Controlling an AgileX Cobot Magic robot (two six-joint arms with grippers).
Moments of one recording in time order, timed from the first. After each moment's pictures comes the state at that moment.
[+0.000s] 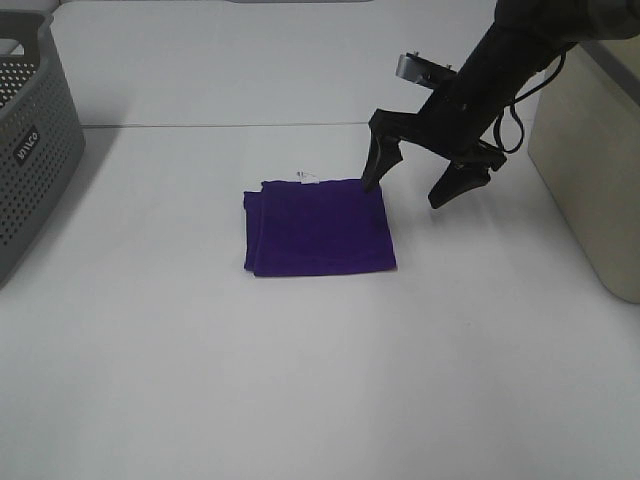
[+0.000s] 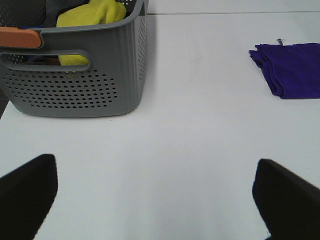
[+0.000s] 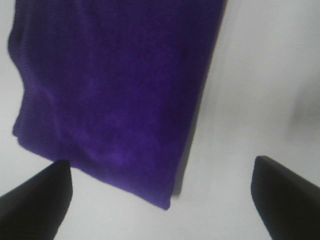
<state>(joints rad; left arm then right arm) 0.03 0.00 -0.50 -0.06 1.05 0.06 0.24 2.25 -1.73 0.43 0.97 -0.17</state>
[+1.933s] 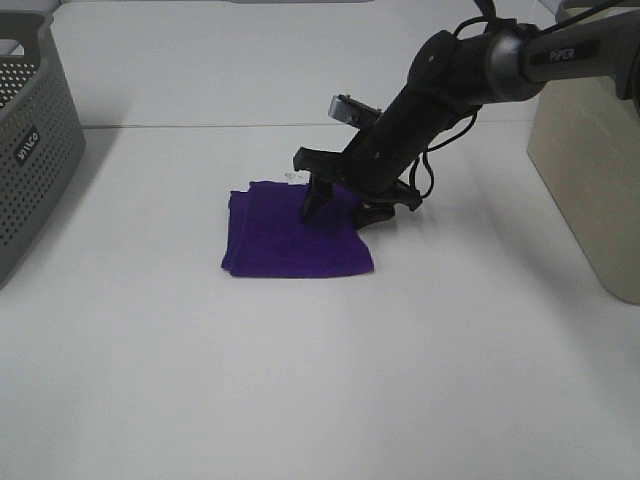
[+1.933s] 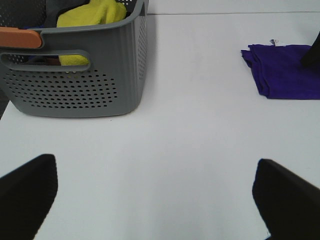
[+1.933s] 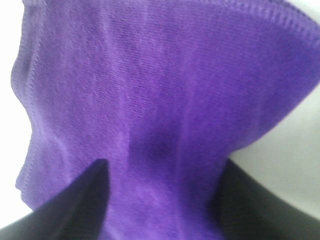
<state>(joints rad) 0.03 0.00 -0.50 -0.06 1.05 0.06 0.40 2.43 -1.77 0.56 0.78 -0.10</state>
